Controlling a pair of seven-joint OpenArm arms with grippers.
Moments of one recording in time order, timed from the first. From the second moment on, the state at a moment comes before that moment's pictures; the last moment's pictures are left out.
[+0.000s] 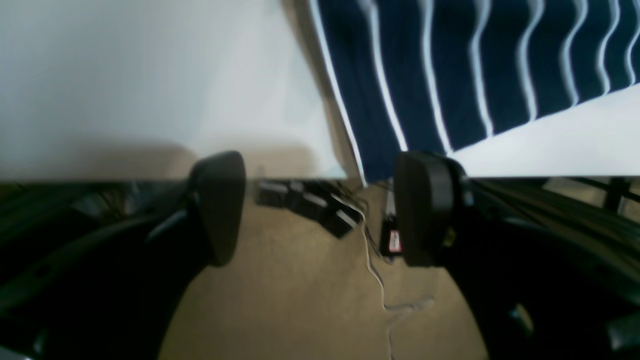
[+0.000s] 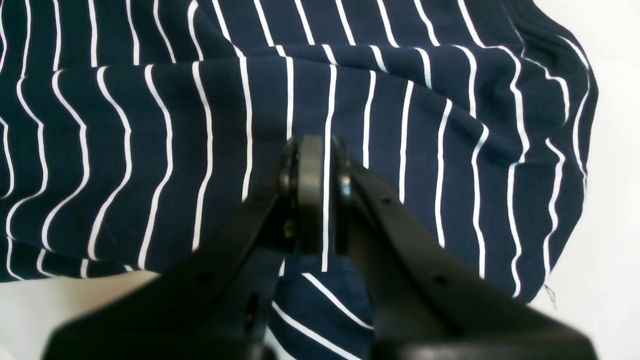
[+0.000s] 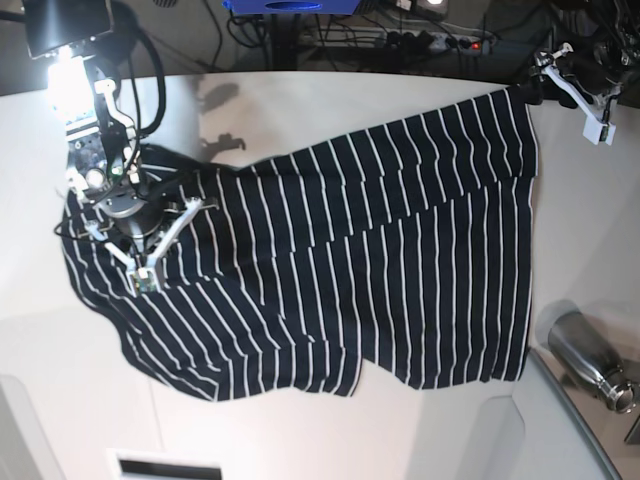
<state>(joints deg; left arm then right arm) 26.1 -19.8 -38.9 79.4 -28.5 -41.1 50.0 -5.4 12.2 -11.0 91.3 7.5 -0.8 -39.4</state>
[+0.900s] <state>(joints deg) 19.9 -18.9 -27.5 69.0 -33.0 -42.2 43.7 -5.4 12.1 -10.7 91.3 7.5 -0.8 -39.4</state>
